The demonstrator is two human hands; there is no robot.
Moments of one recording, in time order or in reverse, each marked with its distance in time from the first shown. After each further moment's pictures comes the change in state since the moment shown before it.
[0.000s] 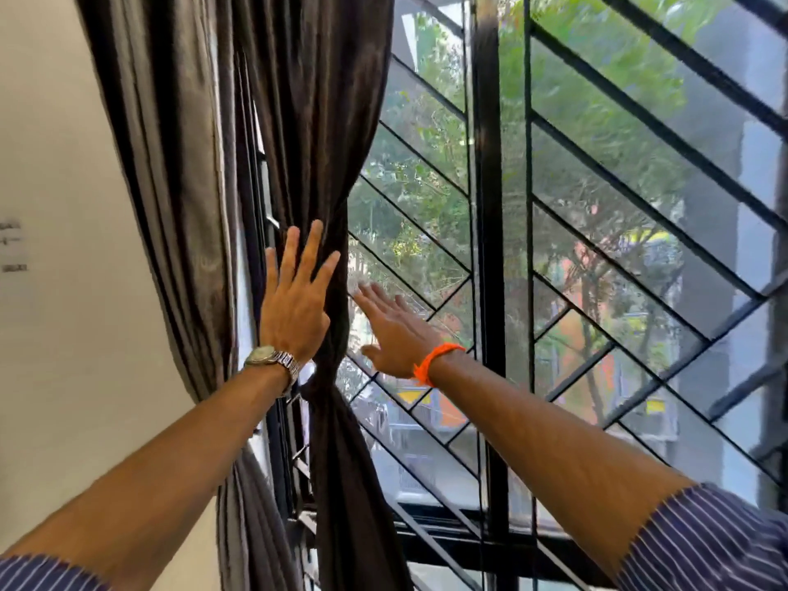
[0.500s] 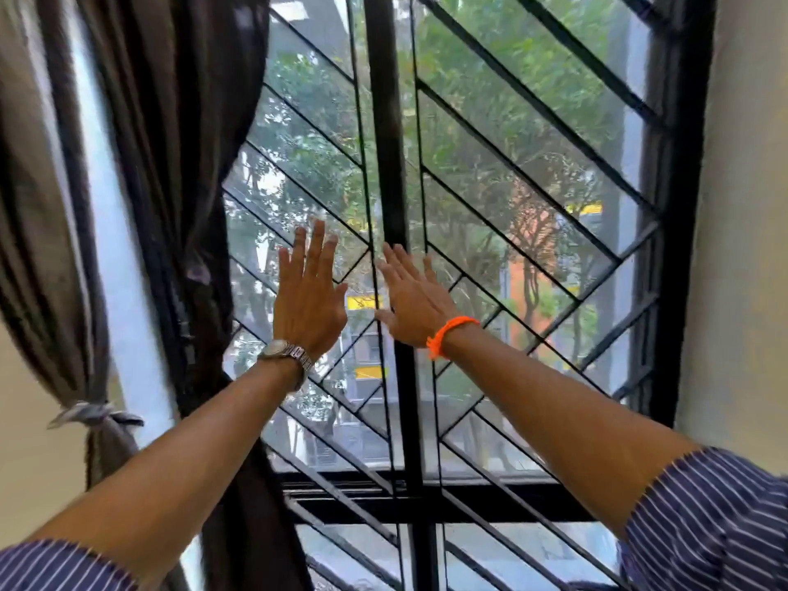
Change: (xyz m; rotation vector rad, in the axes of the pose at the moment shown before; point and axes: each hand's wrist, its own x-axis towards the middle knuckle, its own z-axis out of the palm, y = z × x) left_hand 0.004 0.178 0.019 -0.263 -0.079 -0.022; right_hand -0.110 0.135 -0.051 -0.227 0.076 0.205
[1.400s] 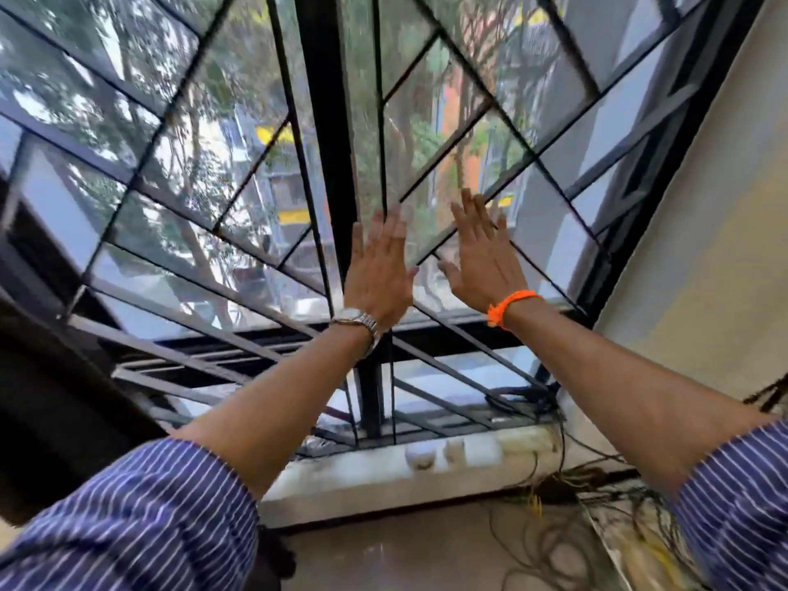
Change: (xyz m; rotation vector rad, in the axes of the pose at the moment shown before) left_hand -0.163 0.129 0.225 -0.326 -0.504 0.129; right_hand -0.147 0.115 0.190 -0.122 -0.232 0.390
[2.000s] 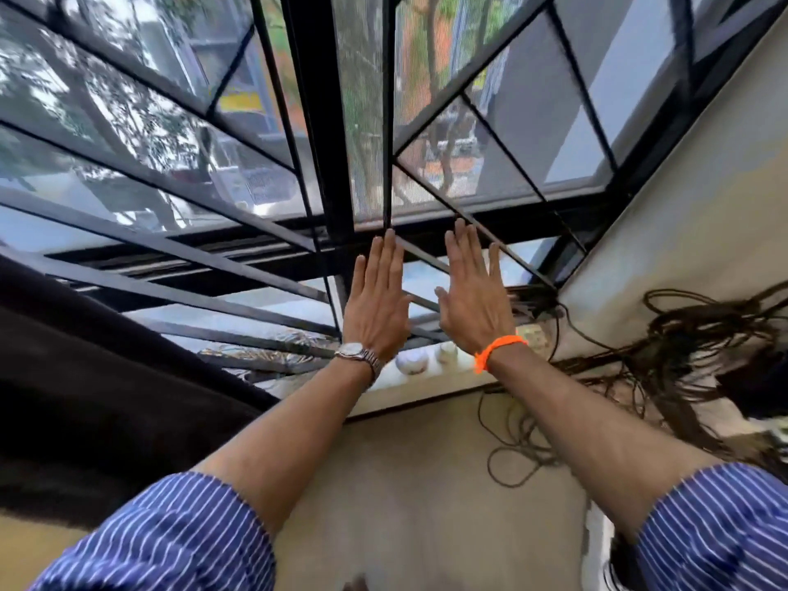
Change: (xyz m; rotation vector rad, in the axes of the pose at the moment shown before) left_hand -0.157 -0.014 0.176 -0.121 -0.264 -0.002; right_hand -0.132 -0.034 0.196 -0.083 -0.212 0.124
